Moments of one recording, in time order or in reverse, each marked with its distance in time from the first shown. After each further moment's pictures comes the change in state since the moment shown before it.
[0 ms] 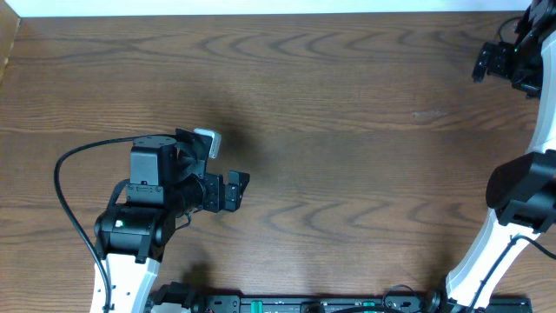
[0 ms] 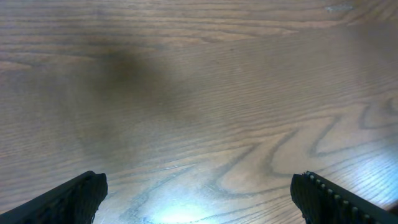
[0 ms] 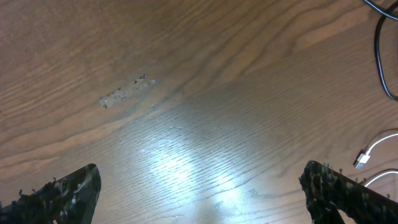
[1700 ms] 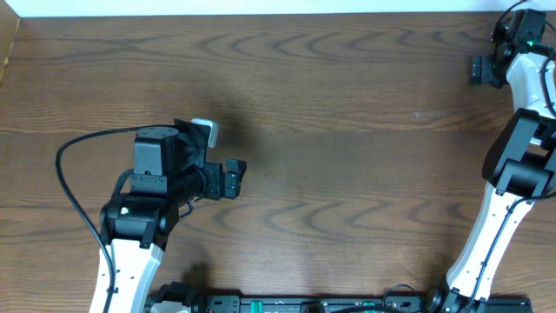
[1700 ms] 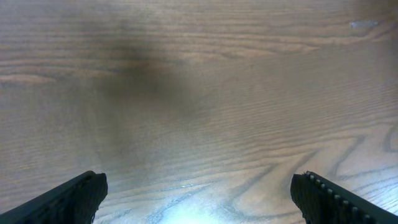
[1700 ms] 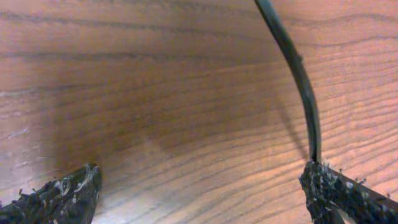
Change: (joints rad) left arm 0.000 0.061 0.000 0.088 -0.063 -0.023; right arm -0.072 0.352 -0.183 0.869 0.131 -0.433
